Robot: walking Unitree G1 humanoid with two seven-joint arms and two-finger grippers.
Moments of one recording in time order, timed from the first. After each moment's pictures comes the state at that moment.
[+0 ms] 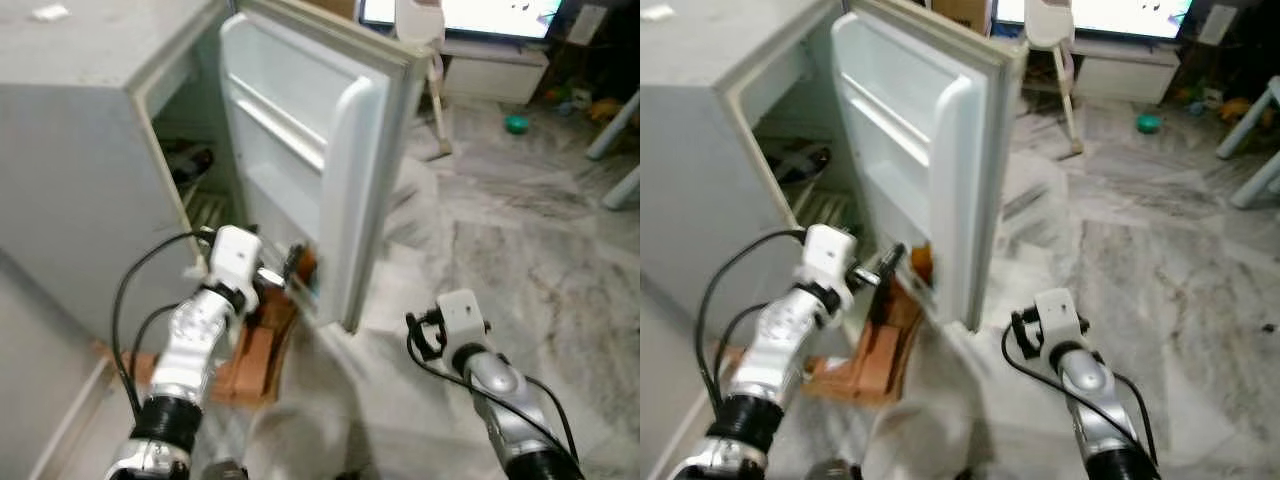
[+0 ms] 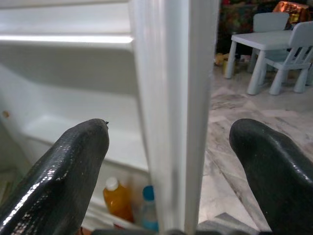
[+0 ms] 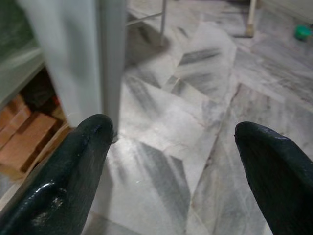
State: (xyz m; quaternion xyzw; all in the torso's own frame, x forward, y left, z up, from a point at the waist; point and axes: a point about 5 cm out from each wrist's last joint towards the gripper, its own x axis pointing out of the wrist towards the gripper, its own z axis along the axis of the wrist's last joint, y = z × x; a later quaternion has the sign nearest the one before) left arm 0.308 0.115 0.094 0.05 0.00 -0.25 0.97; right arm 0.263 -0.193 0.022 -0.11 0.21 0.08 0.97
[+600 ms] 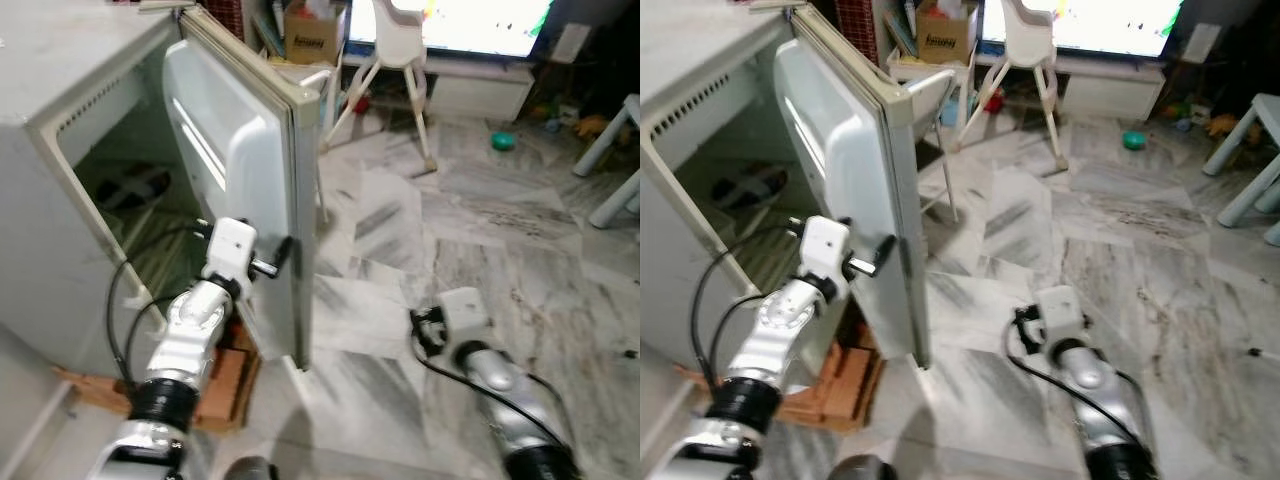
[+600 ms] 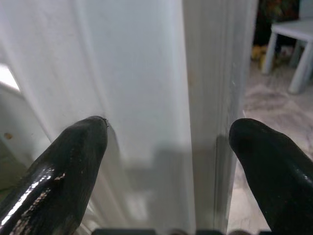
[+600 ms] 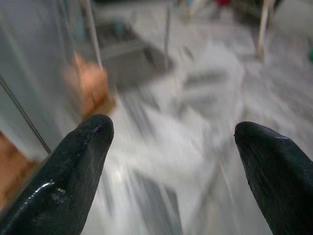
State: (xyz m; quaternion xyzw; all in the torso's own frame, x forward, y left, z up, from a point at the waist) left arm 0.319 0.126 0.087 0.08 0.01 -0.21 0.97; right arm 0.276 -0.175 0.033 -0.10 0.18 0.10 0.97
